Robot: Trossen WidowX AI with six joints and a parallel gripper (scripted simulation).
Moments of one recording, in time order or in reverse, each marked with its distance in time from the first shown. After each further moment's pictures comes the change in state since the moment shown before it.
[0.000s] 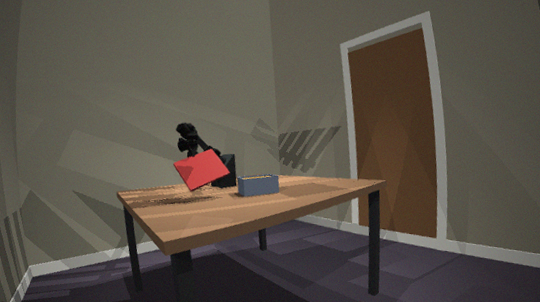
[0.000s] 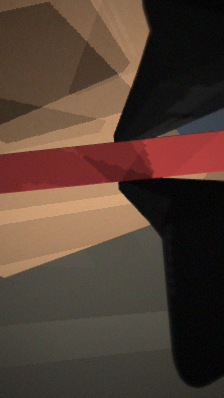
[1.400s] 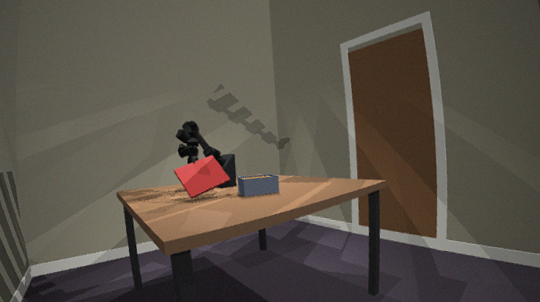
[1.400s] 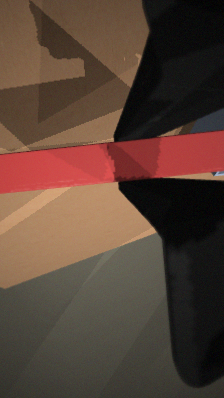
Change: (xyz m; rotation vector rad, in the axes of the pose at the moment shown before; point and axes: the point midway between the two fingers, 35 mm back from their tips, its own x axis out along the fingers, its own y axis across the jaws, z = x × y) arm 0.022 -0.025 0.000 -0.002 -0.002 0.000
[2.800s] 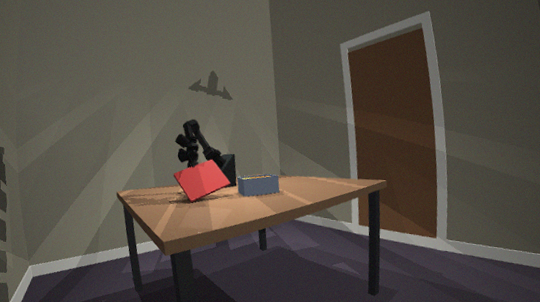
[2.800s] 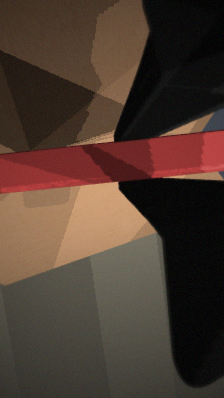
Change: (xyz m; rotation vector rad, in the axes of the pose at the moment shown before) arm 0.019 -0.016 0.001 -0.004 0.001 0.037
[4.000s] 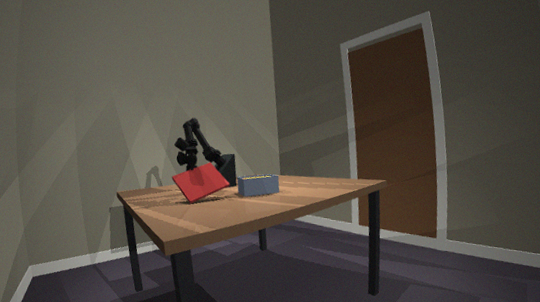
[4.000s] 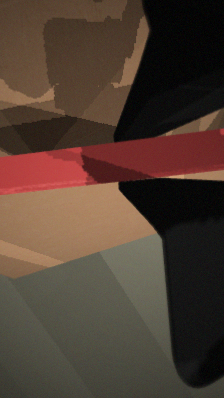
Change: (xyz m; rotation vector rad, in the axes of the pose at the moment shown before) arm 0.014 -0.013 0.008 -0.008 -0.026 0.032
